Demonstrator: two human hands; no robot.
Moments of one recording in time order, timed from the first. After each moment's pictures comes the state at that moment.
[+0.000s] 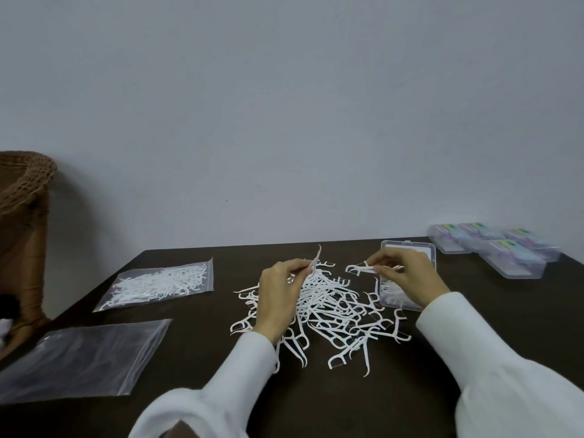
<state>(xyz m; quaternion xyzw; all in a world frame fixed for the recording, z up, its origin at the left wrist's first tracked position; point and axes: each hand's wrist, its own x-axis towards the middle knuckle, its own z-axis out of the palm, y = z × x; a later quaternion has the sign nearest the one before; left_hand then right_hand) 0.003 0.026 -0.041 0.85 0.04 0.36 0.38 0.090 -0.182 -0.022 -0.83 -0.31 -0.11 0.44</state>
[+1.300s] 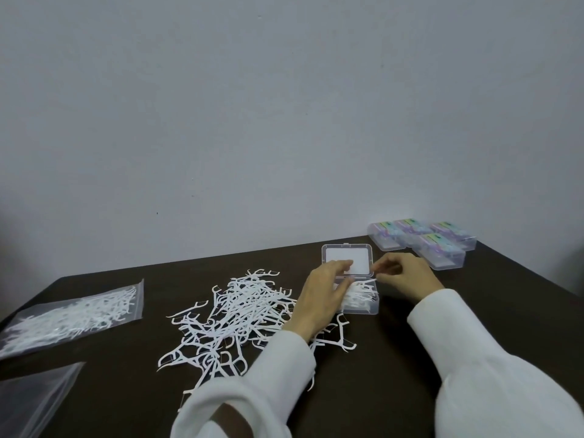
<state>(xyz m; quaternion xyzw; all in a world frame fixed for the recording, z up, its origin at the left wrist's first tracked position) 0.082 -0.091 -0.054 0.89 -0.15 0.22 0.36 0.121 -0.266 -0.030 -0.90 -0.14 -0.04 0.41</state>
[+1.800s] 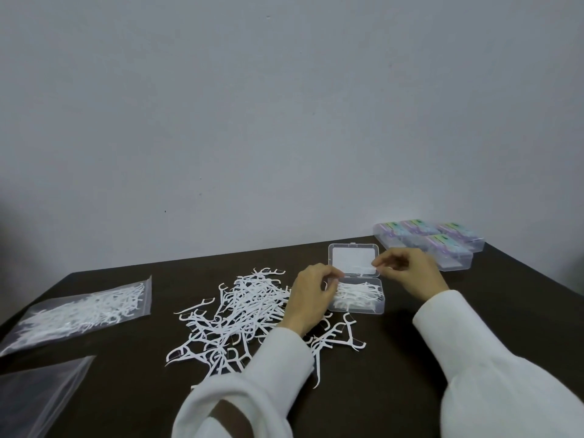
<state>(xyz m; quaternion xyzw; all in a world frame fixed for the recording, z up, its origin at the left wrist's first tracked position) 0.082 -0.068 -0.060 0.90 -0.10 0.23 0.36 0.116 -0.260 -0.028 -0.87 -0.17 -0.12 0.44</state>
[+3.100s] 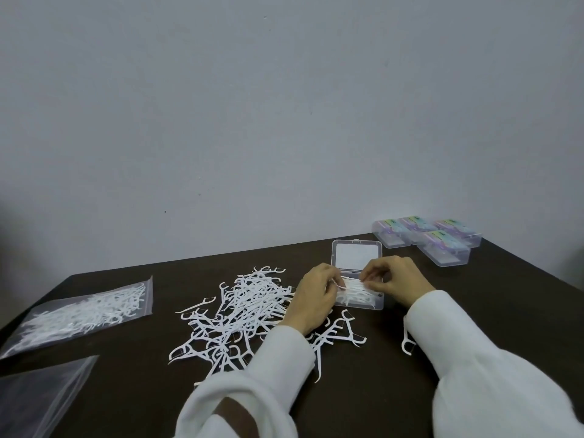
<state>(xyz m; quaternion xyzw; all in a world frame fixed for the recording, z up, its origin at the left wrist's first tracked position) 0.078 -0.069 -0.061 0.91 -0.13 0.18 0.35 0.118 -0.251 -0.039 -0.90 -0.25 -0.05 0.34</state>
